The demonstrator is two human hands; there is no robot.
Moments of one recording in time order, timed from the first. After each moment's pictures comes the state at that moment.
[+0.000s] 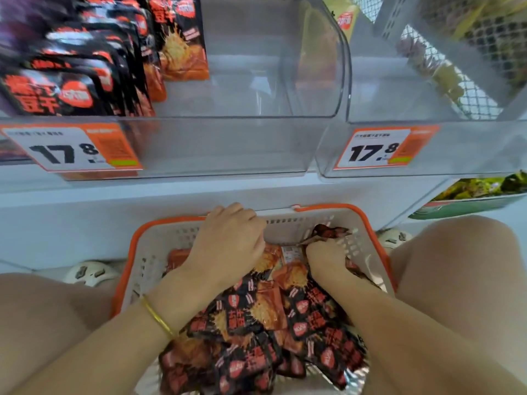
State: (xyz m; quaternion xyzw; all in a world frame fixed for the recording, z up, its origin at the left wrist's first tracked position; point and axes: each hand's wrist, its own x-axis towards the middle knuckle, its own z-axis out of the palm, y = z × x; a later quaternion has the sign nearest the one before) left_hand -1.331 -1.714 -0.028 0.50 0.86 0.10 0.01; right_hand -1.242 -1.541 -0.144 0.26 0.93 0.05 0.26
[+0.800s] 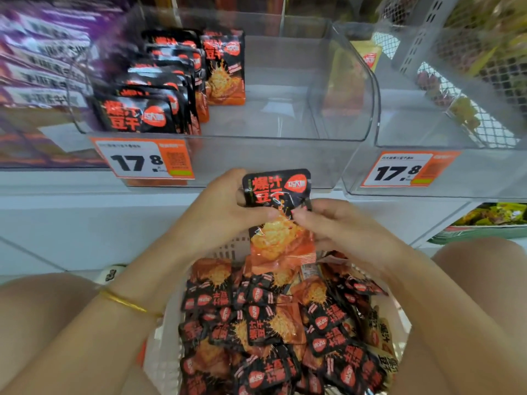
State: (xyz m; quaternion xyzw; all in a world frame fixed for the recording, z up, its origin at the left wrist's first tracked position) left_hand -1.355 -1.751 0.046 0.29 0.75 0.54 0.24; right_hand -1.247 -1.590 0.034 0.18 0.72 -0.67 0.07
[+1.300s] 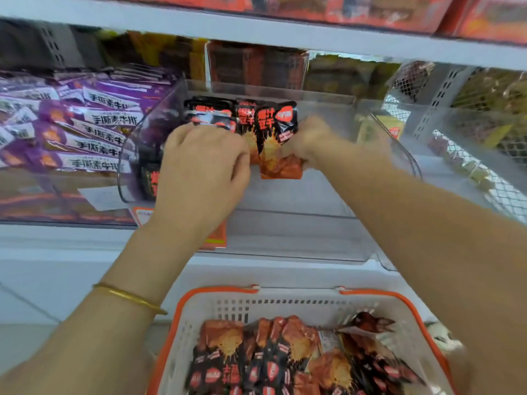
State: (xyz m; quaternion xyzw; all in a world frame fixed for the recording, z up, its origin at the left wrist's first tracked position) left_hand -1.453 -1.762 0.106 0.35 0.88 0.19 -0.26; right_hand -1.486 -1.565 0.116 0.26 0.88 -0.40 -0.07
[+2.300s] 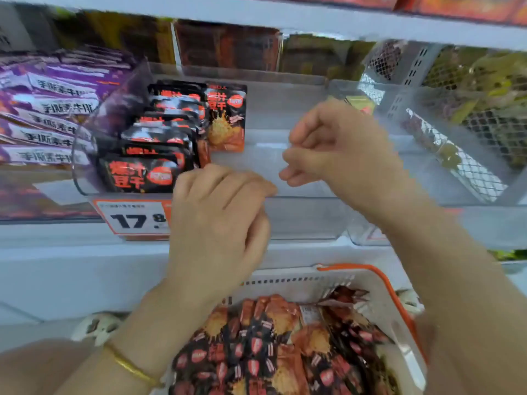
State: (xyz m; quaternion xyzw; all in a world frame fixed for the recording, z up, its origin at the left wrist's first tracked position) left_hand -1.379 -1.749 0.075 0.45 0.76 0.31 -0.35; right_hand -1.332 -1.598 0.143 0.09 0.81 -0.54 -0.20
